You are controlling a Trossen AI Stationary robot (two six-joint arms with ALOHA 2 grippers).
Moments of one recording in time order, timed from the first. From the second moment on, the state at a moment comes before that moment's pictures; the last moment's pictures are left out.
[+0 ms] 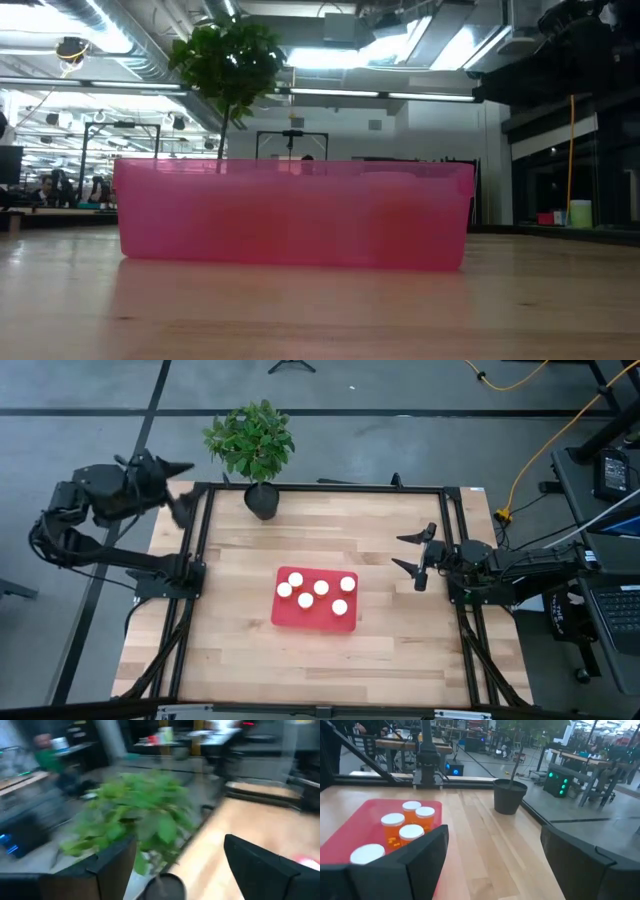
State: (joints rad) left arm 0.09 0.75 1.48 -1.04 -0.63 -0.02; right arm 0.05 0.39 0.16 0.17 0.33 -0.11
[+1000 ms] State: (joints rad) left arm 0.10 0.00 0.67 -0.62 0.22 -0.03; right arm 0.05 0.39 0.16 0.20 0.32 -0.03
